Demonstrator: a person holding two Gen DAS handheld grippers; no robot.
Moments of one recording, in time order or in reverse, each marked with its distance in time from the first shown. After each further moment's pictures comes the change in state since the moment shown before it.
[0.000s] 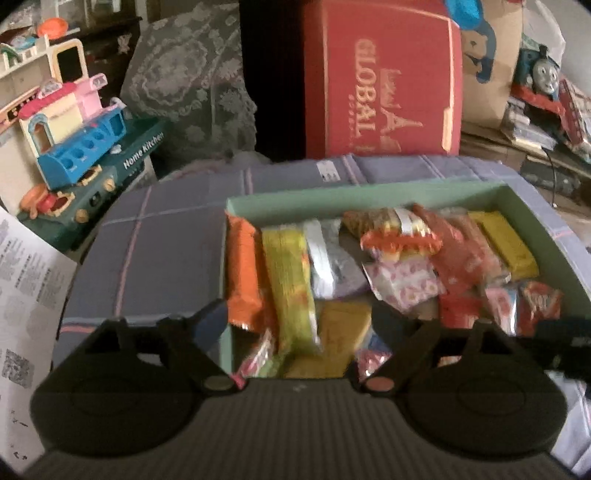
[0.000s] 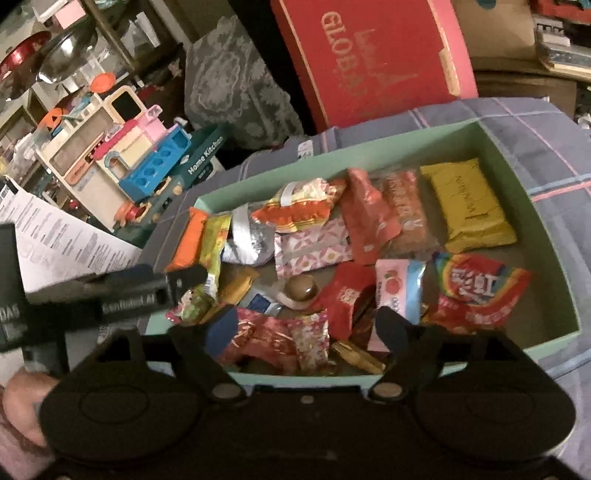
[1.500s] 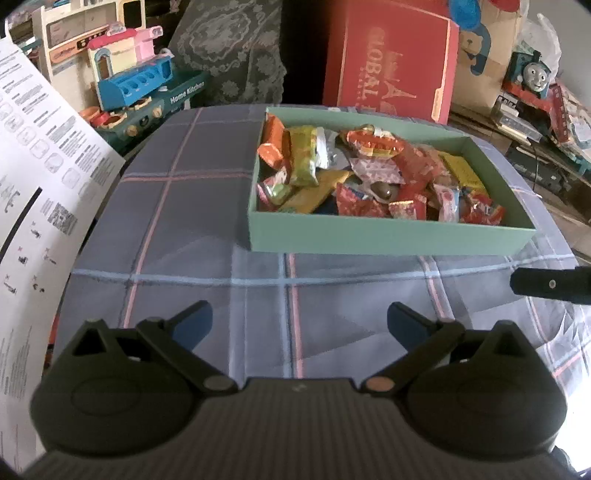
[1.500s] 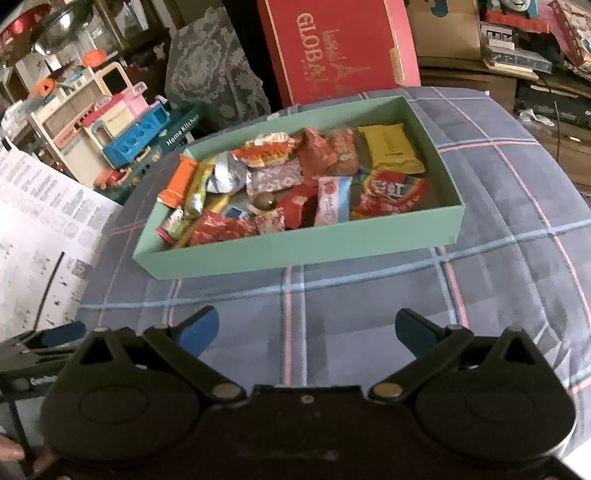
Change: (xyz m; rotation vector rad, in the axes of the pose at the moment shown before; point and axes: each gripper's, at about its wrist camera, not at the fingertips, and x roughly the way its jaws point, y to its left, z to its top) left arm -0.138 -0.007 -0.136 -0.146 0.059 0.019; right arm -0.099 -0.009 -0.086 -0.056 0.027 -0.146
